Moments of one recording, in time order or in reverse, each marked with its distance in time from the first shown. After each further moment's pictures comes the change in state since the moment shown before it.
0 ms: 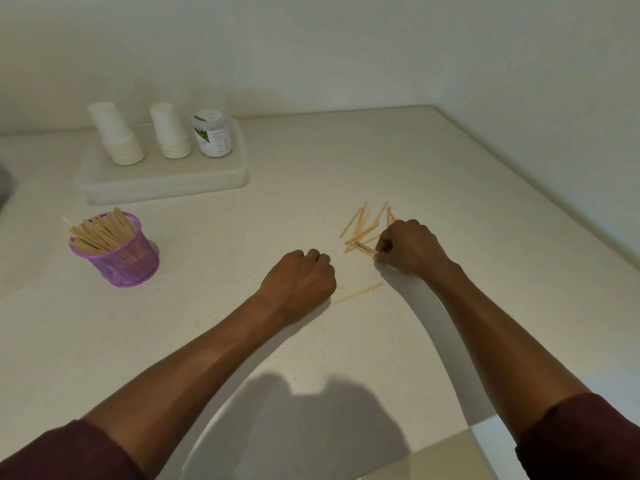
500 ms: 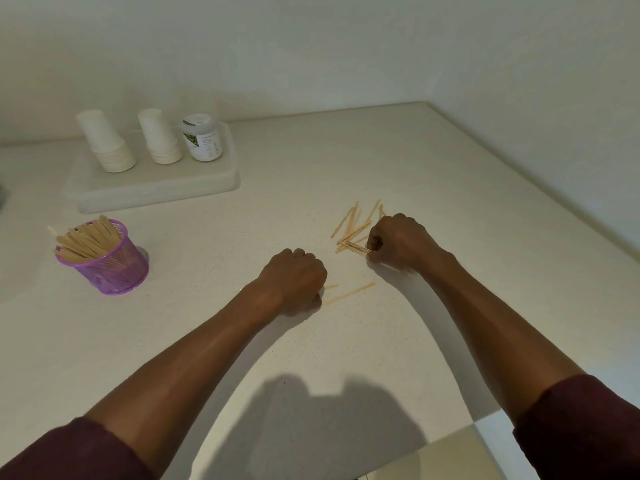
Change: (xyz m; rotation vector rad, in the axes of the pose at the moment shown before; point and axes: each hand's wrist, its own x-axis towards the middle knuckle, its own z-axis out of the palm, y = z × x) left_hand 0.020 -0.001 -0.008 -0.275 -0.275 -0.104; right_hand 0.004 0.003 -0.010 -0.017 -0.051 -0.107
